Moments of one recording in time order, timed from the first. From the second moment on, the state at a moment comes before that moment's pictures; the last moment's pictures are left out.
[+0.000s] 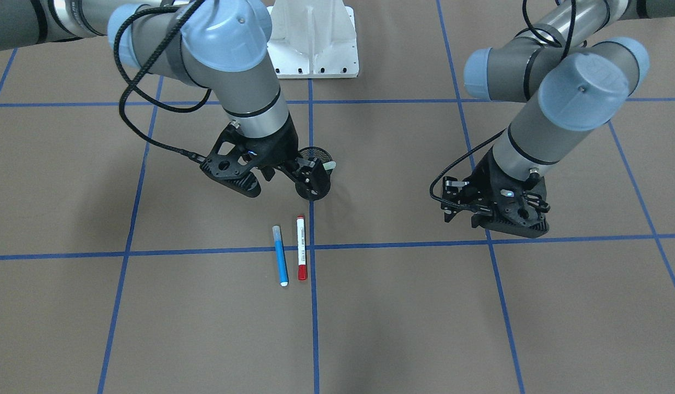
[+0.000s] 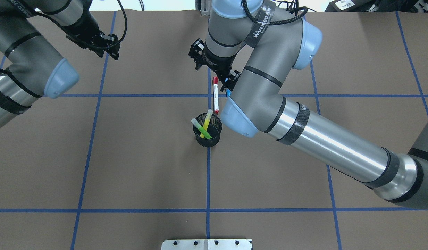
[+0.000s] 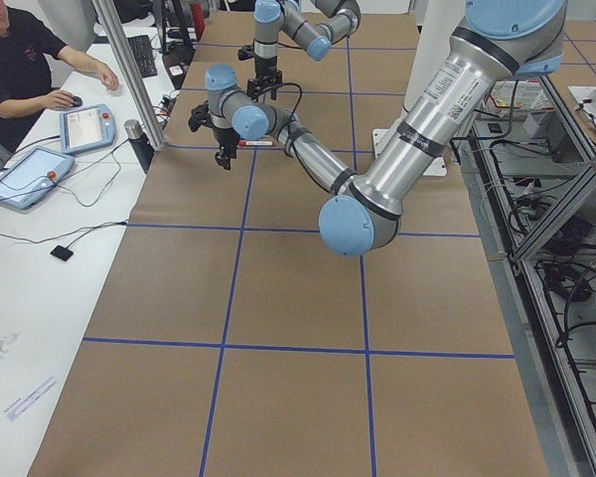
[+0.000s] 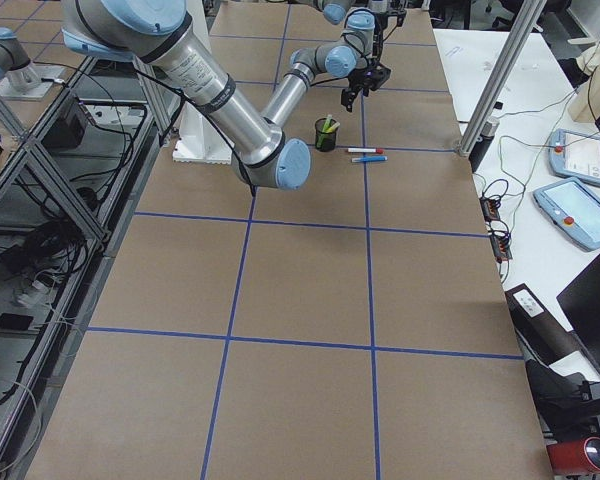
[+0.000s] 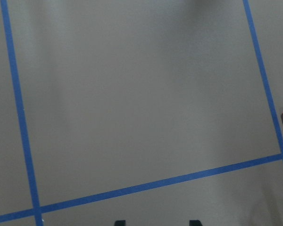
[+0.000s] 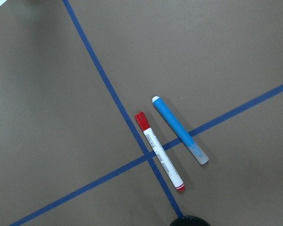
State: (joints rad) left arm -1.02 -2.18 -1.60 -1.63 -2.21 -0.58; right arm 0.69 -0.63 1.51 -1.62 2.01 1.85
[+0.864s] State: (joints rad) left arm -1.07 -2.14 -1.60 -1.63 -2.21 -0.48; right arm 0.59 -0.57 1.43 -1.73 2.07 1.99
